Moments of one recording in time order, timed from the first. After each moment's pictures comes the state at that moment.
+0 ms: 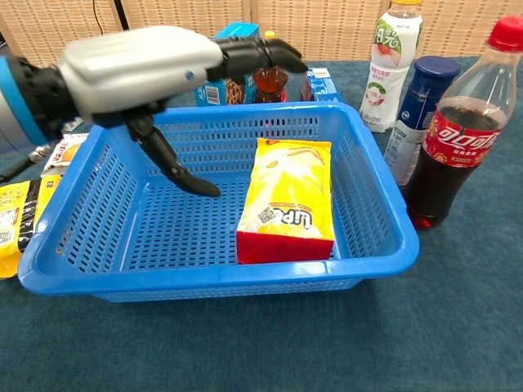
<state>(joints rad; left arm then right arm) -0.85 -1.40 -0.01 -1.65 1.69 1.11 0.15 0.04 -1.07 0.12 -1.76 -1.46 1.57 -0.10</state>
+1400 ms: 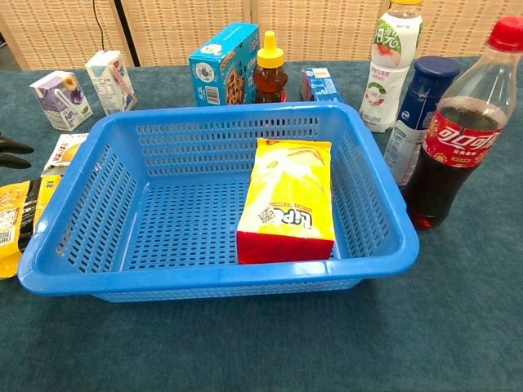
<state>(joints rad) -0.46 -1.35 0.27 -0.80 1.94 1.49 -0.33 0.03 -1.09 0.12 -1.77 -1.50 1.60 -0.12</state>
